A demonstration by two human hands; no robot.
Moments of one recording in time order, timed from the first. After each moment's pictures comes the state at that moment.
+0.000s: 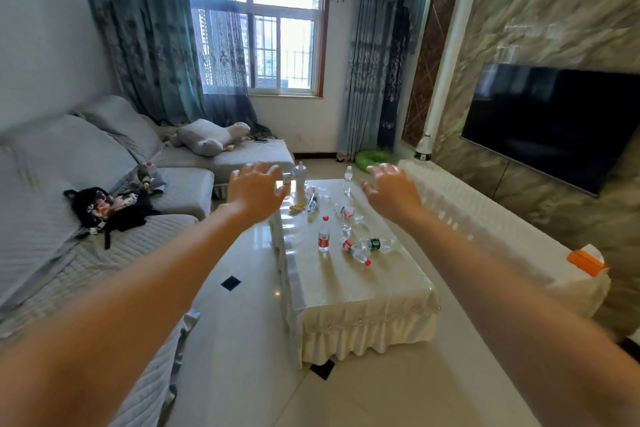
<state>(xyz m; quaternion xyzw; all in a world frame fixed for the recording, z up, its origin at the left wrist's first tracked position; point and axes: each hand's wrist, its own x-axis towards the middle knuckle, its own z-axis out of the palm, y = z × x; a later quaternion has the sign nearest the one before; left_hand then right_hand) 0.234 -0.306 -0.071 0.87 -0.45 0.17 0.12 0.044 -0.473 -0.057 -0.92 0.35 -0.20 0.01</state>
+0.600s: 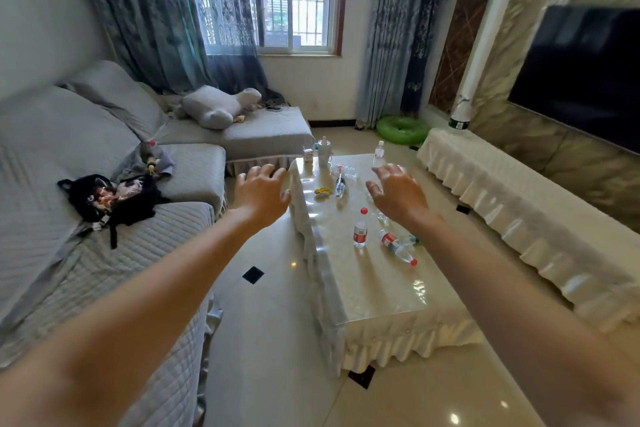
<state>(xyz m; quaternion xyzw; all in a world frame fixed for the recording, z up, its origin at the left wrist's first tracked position) 0.506 -0.408 -0.160 0.88 -0.46 0.13 0.09 0.310 -0.579 -0.142 -0.92 0.35 -0.17 0.06</state>
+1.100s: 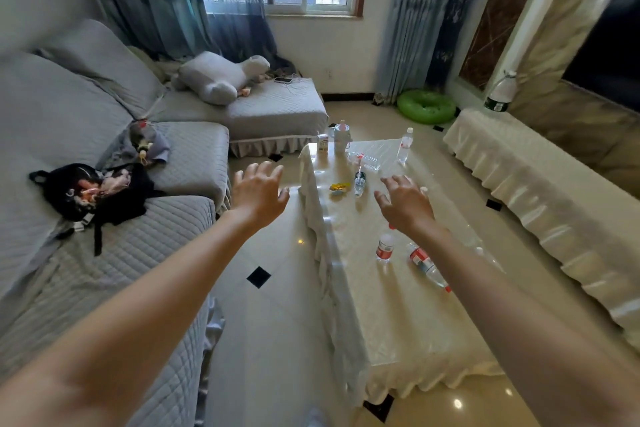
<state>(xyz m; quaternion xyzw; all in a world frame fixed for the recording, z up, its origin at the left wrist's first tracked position) 0.704 -0.542 -0.222 0.89 -0.44 0.11 0.09 0.506 -0.732 -0.225 -0.92 0.36 -0.12 0.10</state>
